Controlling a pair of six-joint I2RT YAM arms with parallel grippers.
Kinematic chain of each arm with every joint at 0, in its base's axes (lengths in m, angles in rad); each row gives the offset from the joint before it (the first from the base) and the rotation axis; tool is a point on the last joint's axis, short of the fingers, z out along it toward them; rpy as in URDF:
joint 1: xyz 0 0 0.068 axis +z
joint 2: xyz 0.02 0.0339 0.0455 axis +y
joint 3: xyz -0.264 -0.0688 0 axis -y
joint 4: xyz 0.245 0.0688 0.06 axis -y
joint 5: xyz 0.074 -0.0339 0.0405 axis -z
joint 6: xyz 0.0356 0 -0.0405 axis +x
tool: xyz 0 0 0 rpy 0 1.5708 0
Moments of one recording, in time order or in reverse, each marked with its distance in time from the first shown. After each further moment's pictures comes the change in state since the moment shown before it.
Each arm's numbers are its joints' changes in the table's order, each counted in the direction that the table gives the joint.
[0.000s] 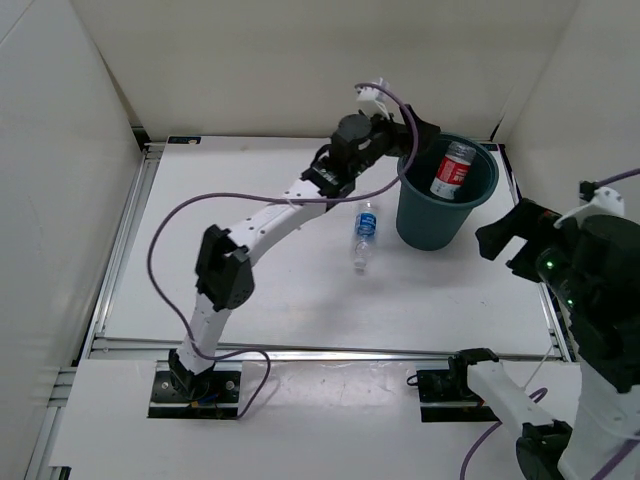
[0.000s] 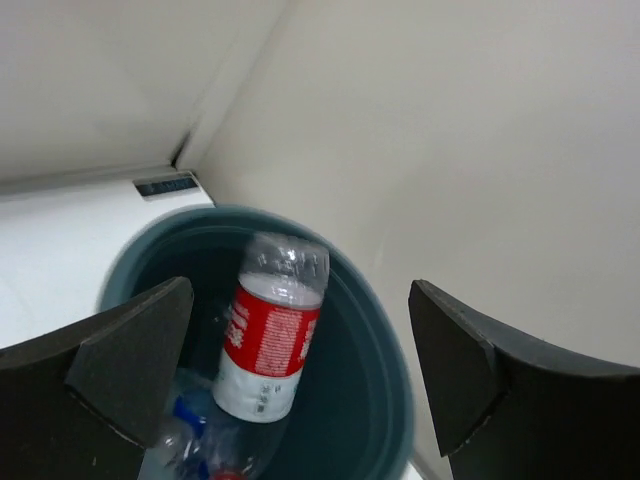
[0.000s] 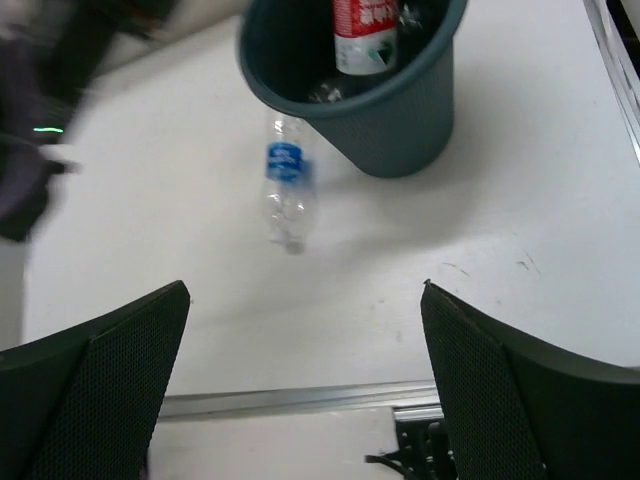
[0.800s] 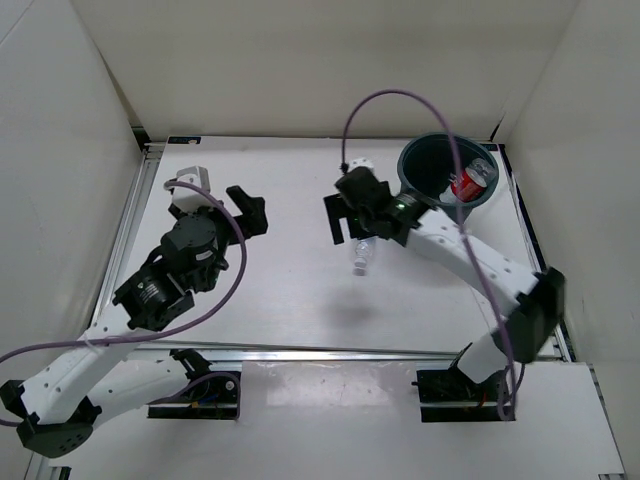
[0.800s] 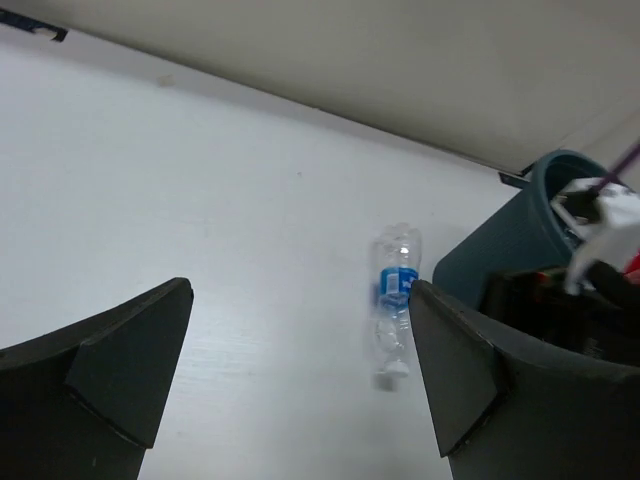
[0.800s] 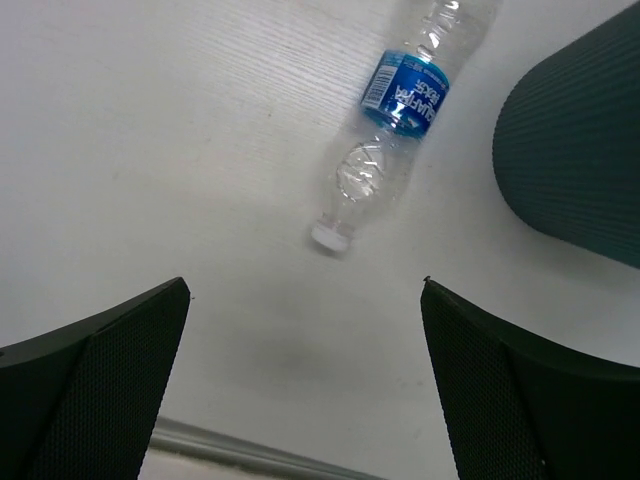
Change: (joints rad) left arm -0.028 -1.389 -1.064 -0.589 -0.729 0.130; right arm 0.676 0.628 -0.352 0.518 0.292 -0.096
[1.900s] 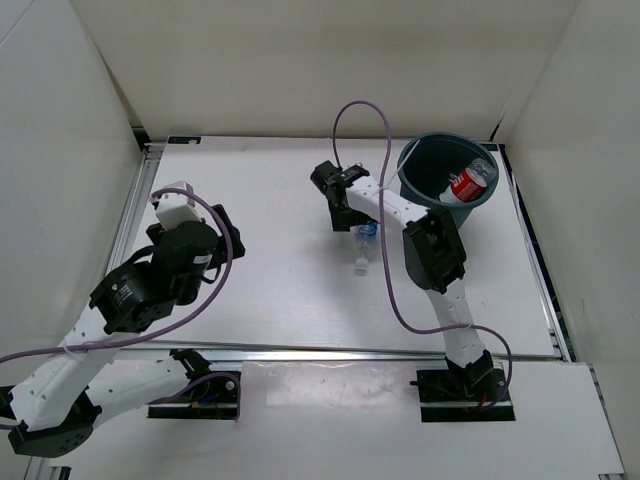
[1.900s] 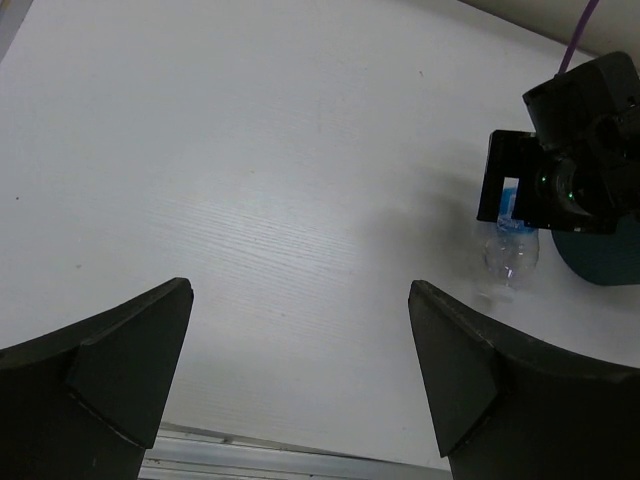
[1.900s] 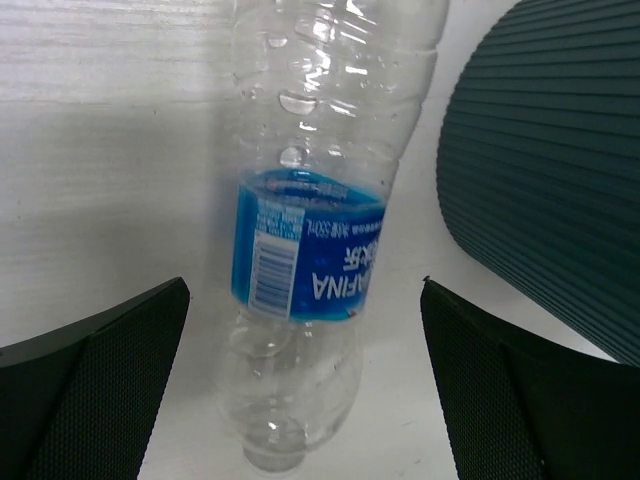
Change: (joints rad) left arm 0.000 -0.014 0.158 -0.623 -0.067 -0.233; right arm -0.140 0.772 0.448 -0.196 0.245 0.135
